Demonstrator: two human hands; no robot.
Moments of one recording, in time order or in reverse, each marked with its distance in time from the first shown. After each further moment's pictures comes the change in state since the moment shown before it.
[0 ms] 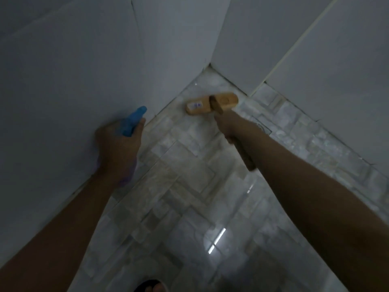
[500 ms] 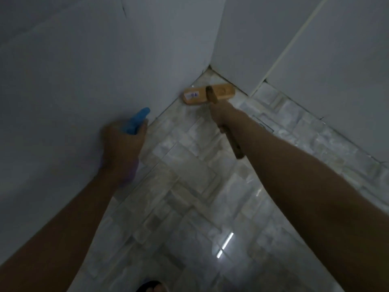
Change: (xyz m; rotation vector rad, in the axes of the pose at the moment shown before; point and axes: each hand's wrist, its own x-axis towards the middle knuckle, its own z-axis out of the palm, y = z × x) left_hand -0.004 0.017 0.013 0.005 -0.009 -0.080; right_hand 0.007 -0.023 -0.006 0.135 0.052 0.007
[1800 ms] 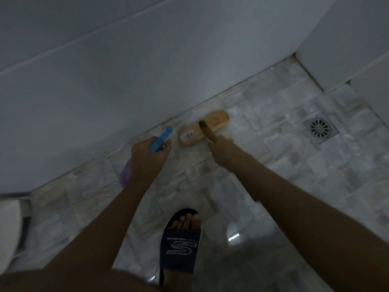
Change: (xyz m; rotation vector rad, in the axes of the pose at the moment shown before) left_hand -0.155 -0.075 -0.162 0.234 0.120 -0.122; right_hand -0.159 0.002 0.182 -0.329 -0.314 -0.344
